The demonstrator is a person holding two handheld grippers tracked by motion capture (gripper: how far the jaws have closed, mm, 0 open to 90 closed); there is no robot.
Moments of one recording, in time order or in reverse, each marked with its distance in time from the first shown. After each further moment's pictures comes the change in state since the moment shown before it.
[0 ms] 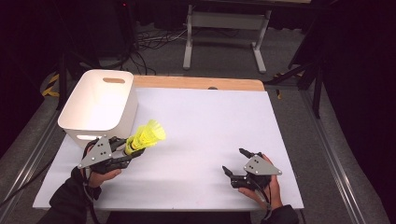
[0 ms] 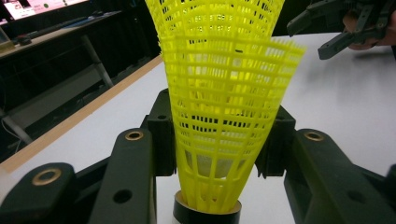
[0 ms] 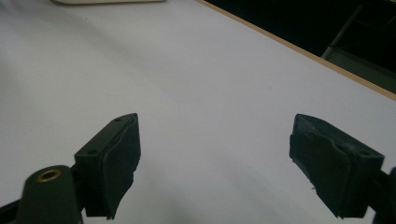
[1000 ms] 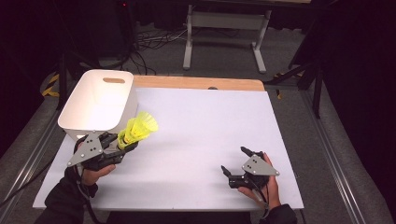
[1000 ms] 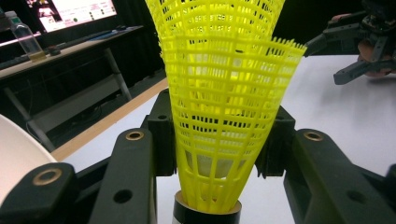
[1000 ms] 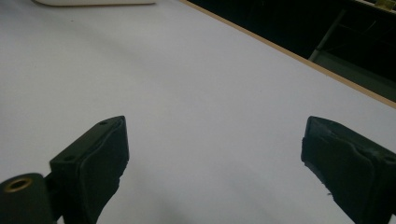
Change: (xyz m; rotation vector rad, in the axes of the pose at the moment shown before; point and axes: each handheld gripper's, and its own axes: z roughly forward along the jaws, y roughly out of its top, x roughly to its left) left arm 0.010 0.008 -0.016 -0.061 0.068 -0.027; right arm 0.003 -0.001 0.005 -0.016 -0.049 0.000
